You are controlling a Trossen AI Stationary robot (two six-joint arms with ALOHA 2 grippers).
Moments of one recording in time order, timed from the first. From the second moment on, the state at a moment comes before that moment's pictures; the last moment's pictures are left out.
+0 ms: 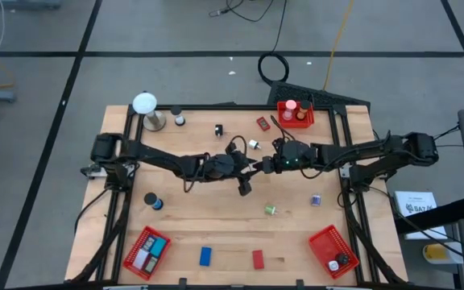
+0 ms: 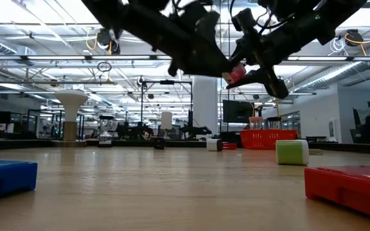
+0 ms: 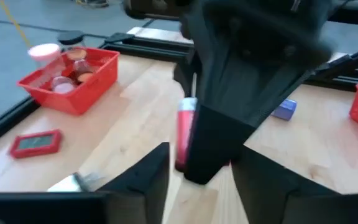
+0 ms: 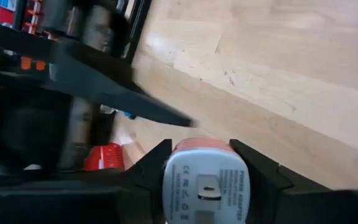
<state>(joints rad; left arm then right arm) -0.04 1.82 1.12 0.33 -0.31 -0.13 -0.07 1.29 0.67 0.11 0.00 1.18</state>
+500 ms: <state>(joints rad) 0.01 1.53 0.83 0.19 -0.29 -0.44 -0.08 1.37 0.67 -0.42 0.08 0.90</state>
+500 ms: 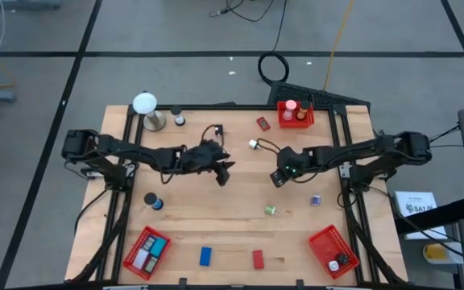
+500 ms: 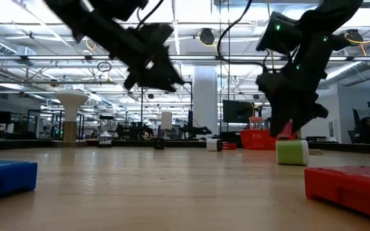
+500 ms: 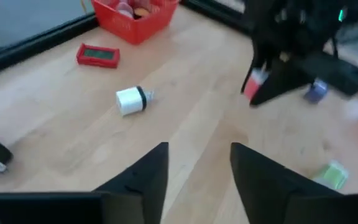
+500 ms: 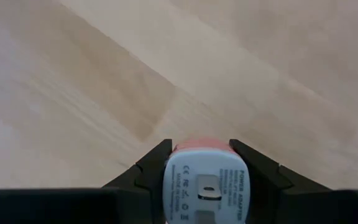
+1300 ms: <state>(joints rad) 0.00 1.47 0.69 0.29 -0.27 -0.48 -0.10 1.36 0.67 -0.60 0.07 0.86</state>
